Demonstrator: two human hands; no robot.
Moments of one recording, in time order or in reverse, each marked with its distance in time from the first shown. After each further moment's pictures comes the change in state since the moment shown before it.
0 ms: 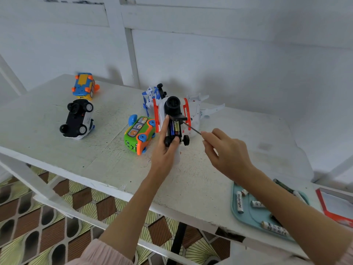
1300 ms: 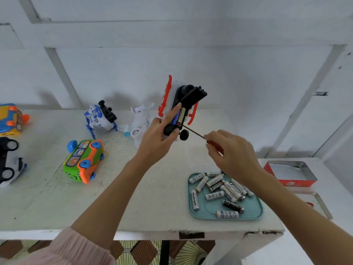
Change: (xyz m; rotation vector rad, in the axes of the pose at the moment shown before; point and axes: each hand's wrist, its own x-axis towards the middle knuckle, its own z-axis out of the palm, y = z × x) left_hand 0.044 0.043 0.097 0.528 -0.406 0.377; right_hand -0.065 0.052 -0.085 -0.119 0.081 0.332
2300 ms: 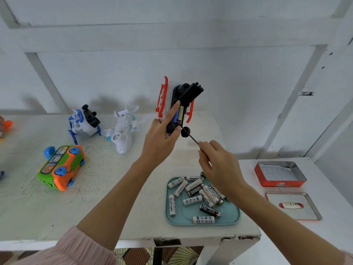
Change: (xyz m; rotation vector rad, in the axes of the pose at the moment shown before) left_hand 0.022 0.043 0.057 0.024 0.038 -0.043; right_hand -0.031 0.035 0.007 0.082 0.056 0.077
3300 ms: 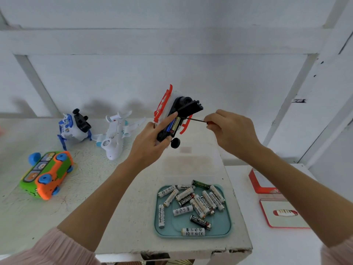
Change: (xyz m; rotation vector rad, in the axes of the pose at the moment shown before) left_hand 0.013 -0.022 0.000 0.114 -0.070 0.126; right_hand 0.074 0.061 -0.042 -0.278 0.041 -0.208
